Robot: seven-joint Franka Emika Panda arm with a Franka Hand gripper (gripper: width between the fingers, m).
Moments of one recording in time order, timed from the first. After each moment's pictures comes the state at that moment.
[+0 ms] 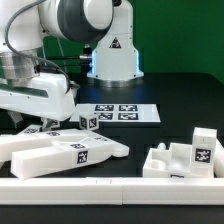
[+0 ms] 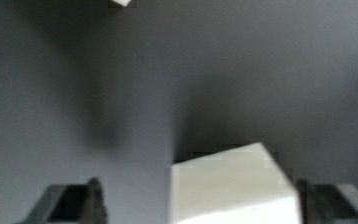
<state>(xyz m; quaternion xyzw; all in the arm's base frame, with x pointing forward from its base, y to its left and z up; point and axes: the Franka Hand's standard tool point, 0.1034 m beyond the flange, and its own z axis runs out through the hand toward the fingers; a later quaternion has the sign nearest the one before) 0.462 -0.186 0.012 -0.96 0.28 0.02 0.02</state>
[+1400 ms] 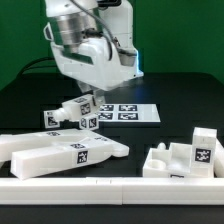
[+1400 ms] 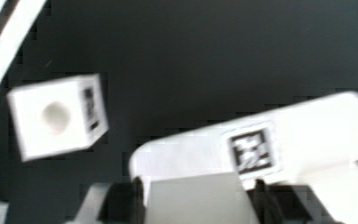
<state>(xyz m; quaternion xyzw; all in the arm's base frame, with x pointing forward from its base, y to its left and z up) 0.471 -0.064 0.074 -0.87 0.49 0.05 0.07</state>
